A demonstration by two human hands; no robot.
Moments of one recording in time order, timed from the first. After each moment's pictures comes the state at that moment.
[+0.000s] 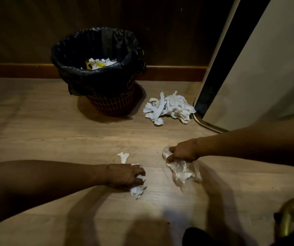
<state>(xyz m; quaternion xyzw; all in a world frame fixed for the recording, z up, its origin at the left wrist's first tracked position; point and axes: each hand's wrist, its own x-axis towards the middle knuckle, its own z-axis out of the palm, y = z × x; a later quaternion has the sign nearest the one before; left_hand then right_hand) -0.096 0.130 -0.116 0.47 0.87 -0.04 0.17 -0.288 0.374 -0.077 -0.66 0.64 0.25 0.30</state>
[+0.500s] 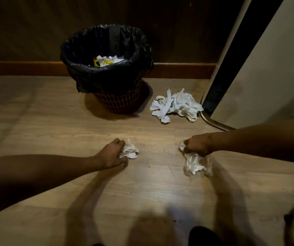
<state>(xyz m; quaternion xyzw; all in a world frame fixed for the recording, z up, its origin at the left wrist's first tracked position) -0.096 0.073 -0.100 -0.05 0.98 0.17 0.13 -0.309 0.392 -0.071 -0.62 0.68 0.25 0.30</state>
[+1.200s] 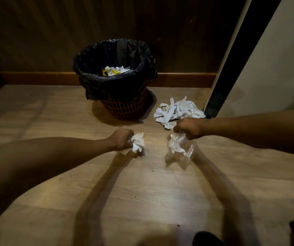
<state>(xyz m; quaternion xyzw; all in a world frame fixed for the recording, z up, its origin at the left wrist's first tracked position) -0.151 0.074 -0.041 -0.06 0.98 0.16 0.13 -0.325 0.339 -0.012 -0.57 0.79 0.10 0.19</state>
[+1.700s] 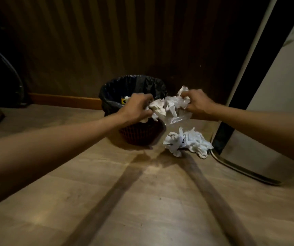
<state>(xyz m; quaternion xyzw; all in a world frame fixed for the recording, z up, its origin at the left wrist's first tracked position) -0.198 0.071 0.147 0.00 0.97 0.15 -0.19 -0.363 0.279 0.139 -0.43 0.88 -0.20 -0.03</state>
